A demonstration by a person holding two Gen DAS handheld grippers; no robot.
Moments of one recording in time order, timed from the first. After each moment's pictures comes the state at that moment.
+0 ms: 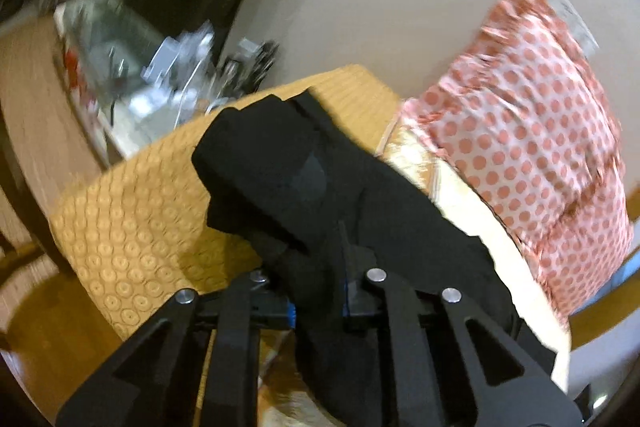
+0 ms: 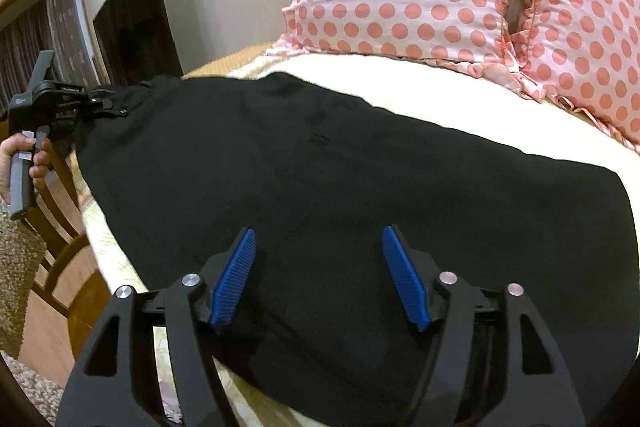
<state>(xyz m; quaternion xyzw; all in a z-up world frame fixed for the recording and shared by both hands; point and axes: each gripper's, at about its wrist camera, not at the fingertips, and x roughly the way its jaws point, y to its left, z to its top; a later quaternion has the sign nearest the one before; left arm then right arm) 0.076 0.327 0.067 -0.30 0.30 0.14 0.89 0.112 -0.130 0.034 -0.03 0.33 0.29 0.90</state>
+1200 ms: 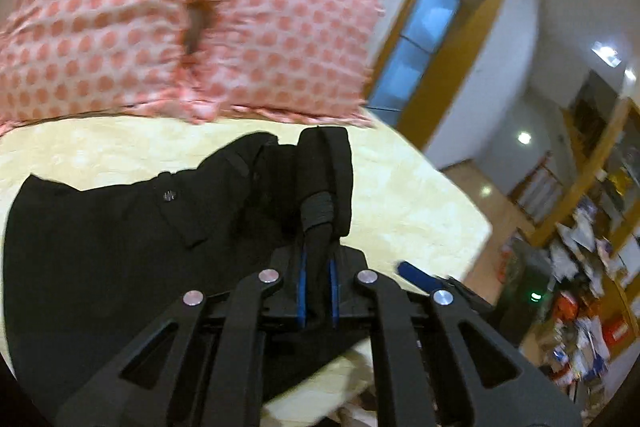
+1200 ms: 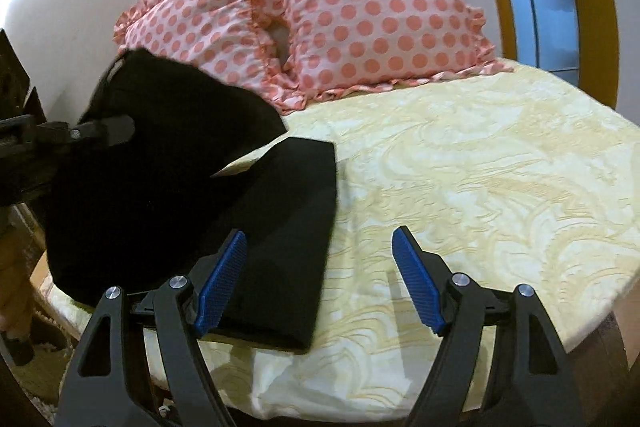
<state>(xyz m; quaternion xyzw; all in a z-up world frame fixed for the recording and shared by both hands) 0.117 -0.131 0.109 -0.06 0.33 -0.35 0.87 0.067 -0.343 0.027 0.14 0.26 0.06 0.95</state>
